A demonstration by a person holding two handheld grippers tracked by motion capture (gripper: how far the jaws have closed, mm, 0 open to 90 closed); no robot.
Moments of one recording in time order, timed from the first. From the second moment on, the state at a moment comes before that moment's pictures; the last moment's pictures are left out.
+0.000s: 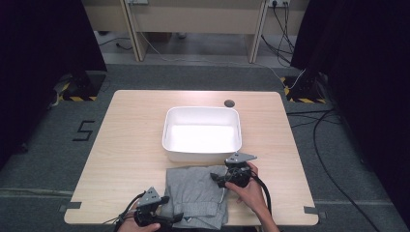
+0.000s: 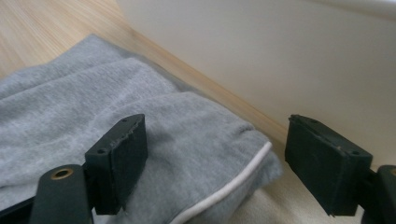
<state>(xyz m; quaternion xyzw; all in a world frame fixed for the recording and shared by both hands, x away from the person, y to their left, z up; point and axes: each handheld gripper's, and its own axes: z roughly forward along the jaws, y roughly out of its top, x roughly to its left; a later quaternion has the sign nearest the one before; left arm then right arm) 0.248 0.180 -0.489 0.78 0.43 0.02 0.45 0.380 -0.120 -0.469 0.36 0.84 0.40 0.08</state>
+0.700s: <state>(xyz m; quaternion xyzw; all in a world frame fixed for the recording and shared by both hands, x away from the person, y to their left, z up) 0.240 0.168 -0.489 0.80 0.43 0.08 0.42 0.376 -0.131 -0.479 0.36 0.84 0.40 0.04</state>
